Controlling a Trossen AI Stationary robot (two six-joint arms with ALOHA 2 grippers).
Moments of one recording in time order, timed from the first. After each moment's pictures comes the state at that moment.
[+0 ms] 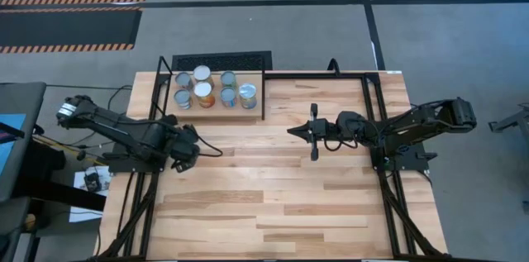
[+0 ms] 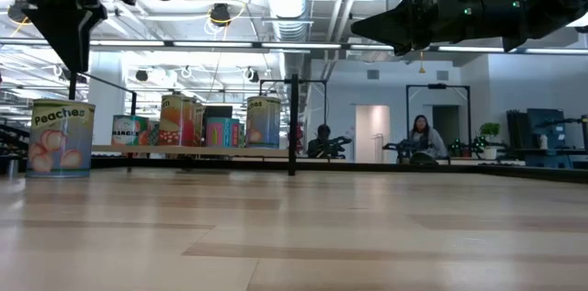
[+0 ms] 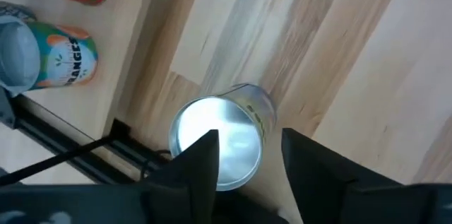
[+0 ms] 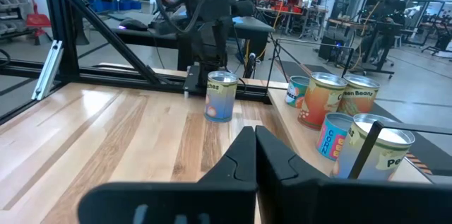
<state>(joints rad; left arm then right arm) -0.30 1.13 0.96 -1.40 -0.34 -0.72 -0.06 1.26 0.40 0.85 -0.01 -0.12</state>
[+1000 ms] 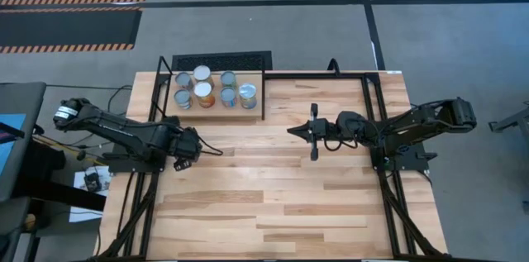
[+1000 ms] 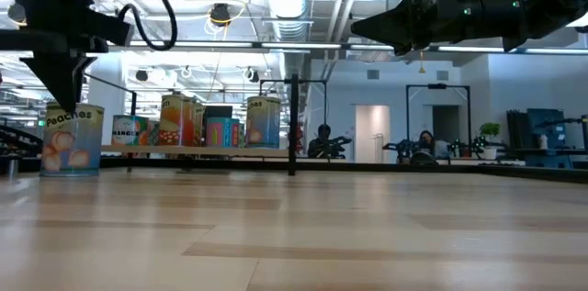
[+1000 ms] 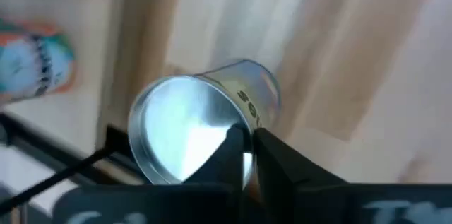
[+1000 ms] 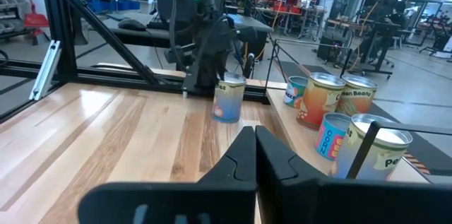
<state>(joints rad) -0.21 1.12 0.75 -1.25 -0.31 -0.53 -0.06 1.26 0.40 0.85 -0.01 -0.12</state>
